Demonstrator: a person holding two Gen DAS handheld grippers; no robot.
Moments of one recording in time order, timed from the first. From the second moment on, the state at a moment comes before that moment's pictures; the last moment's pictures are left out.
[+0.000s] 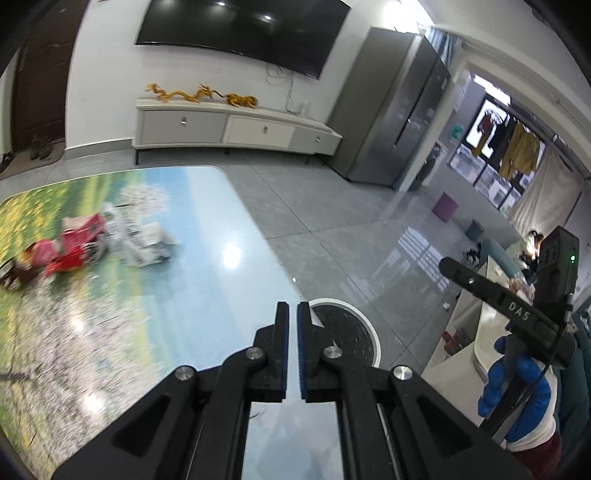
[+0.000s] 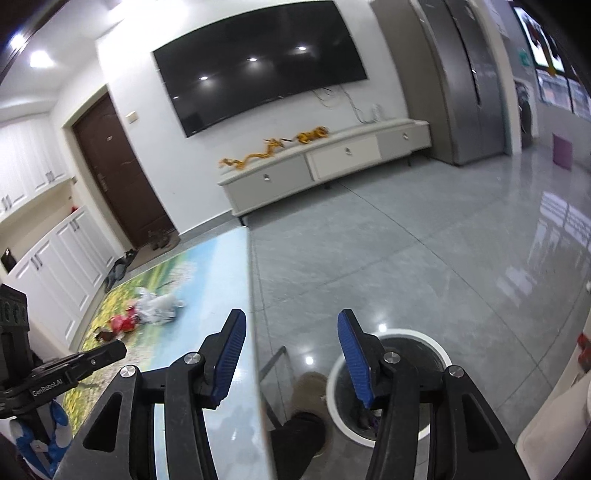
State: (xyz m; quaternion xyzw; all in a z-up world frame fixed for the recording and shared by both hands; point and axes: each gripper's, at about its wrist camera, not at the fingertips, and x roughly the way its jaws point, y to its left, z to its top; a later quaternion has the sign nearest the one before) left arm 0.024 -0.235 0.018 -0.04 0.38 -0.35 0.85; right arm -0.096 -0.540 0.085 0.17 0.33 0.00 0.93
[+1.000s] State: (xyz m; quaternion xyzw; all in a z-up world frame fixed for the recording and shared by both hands) left arm 0.032 0.053 -0.025 -0.16 0.35 -0.11 0.92; right arm -0.046 -0.376 0.107 0.08 0.34 0.14 0.93
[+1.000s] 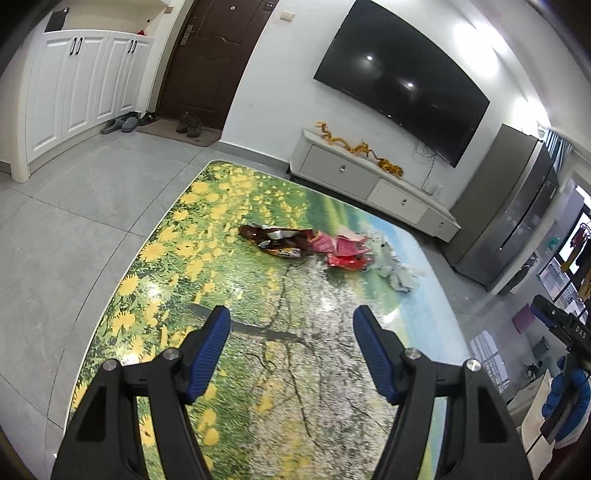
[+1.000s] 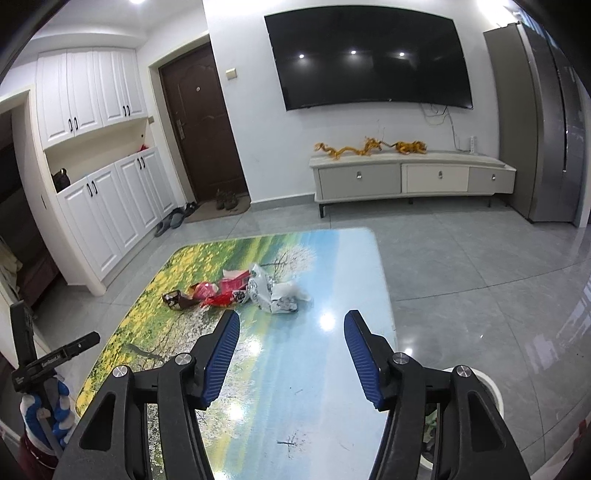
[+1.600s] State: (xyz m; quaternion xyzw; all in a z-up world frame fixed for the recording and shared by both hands) left arm 0.118 0.012 -0.066 -0.10 0.40 -0.11 0.91; right arm 0.030 -0.382 0.032 0.11 0.40 0.17 0.89
